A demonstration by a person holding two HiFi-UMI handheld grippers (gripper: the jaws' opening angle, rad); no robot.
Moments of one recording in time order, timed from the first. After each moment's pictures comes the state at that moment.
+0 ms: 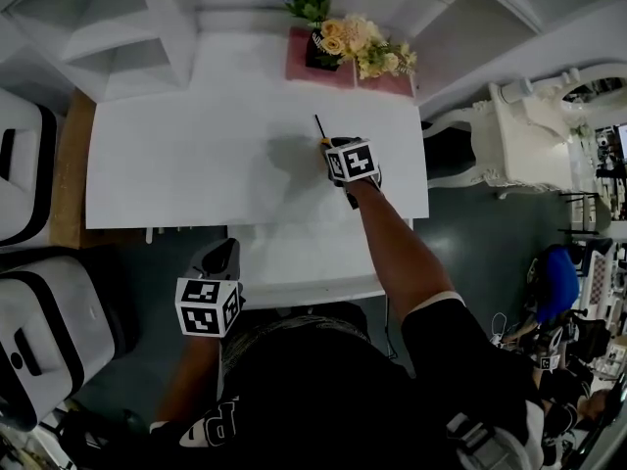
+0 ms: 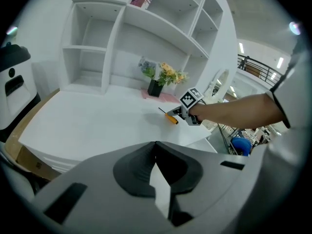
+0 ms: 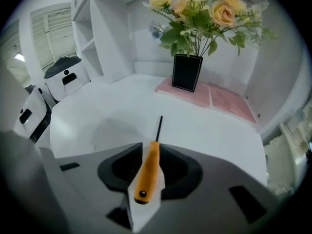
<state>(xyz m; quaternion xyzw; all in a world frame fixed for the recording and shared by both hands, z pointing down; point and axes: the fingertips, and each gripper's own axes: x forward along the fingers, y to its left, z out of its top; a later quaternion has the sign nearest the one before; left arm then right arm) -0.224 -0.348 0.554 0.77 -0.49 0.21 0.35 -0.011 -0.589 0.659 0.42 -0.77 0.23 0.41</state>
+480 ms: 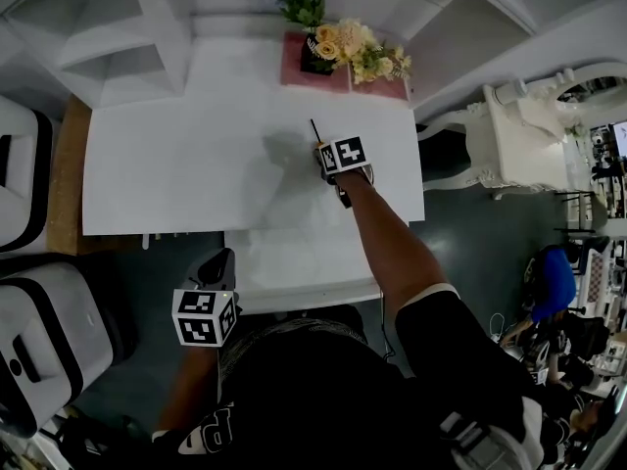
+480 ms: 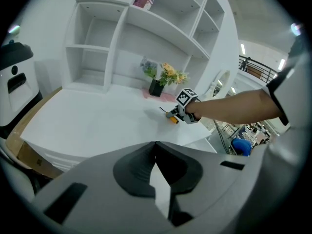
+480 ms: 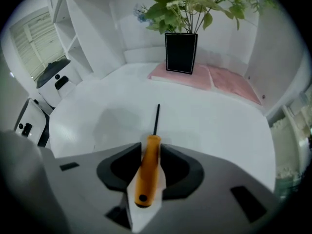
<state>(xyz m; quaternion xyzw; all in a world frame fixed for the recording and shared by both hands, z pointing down) -0.230 -0.340 0.555 0.76 -0.50 0.21 0.35 -0.010 -0.591 0.684 0.42 -0.74 0.31 0.43</state>
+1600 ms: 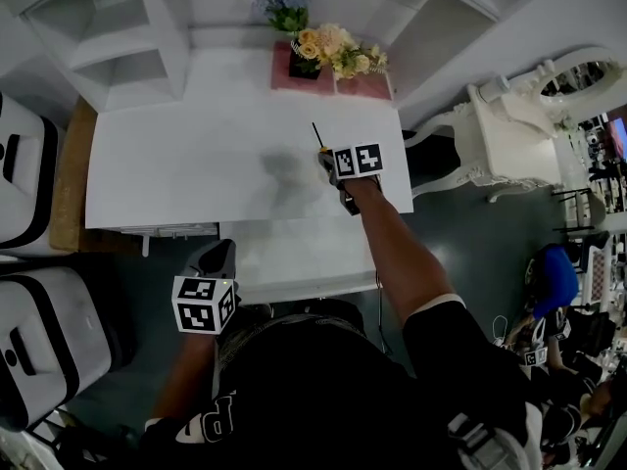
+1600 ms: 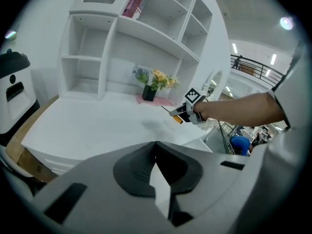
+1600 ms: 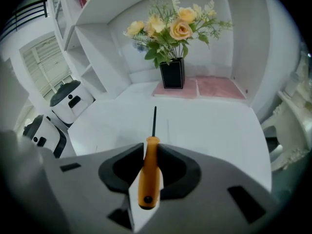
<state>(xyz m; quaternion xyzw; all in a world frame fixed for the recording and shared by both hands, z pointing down) -0.209 -0.317 0.531 0.79 -0.49 0.20 0.32 0.012 -0.542 0.615 0.42 -0.77 0.34 0.34</state>
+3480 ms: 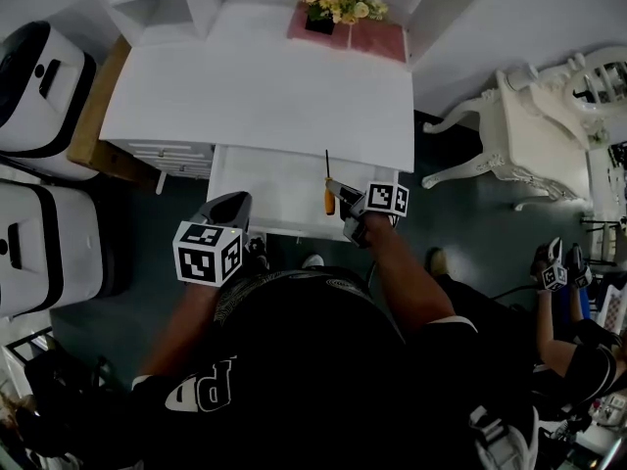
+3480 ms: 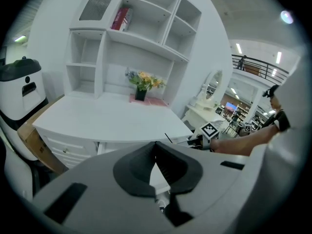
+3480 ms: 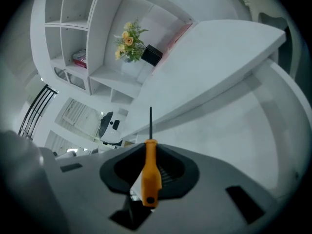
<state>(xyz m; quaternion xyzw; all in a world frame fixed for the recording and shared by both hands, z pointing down) -0.093 -0.222 0.493 0.77 -0.53 0.18 0.31 0.086 -0.309 0.652 0.27 -0.76 0.58 0.09</state>
